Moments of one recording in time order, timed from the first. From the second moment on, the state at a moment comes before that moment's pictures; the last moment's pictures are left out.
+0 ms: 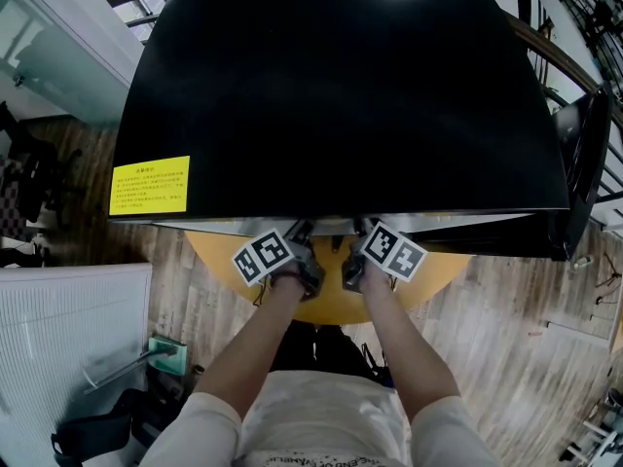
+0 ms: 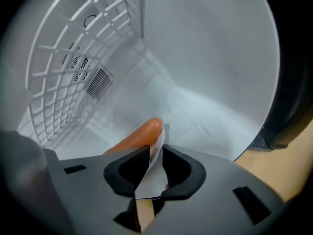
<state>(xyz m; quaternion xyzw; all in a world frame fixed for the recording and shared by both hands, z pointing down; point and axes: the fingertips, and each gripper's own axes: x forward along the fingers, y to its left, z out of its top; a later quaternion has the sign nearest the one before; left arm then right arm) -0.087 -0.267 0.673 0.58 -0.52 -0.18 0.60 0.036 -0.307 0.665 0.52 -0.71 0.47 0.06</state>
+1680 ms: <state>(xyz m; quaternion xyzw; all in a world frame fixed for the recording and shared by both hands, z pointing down) -0.065 -0.109 0.544 0.80 -0.50 0.13 0.32 0.030 -0.144 0.538 0.41 -0.86 0.26 0.16</state>
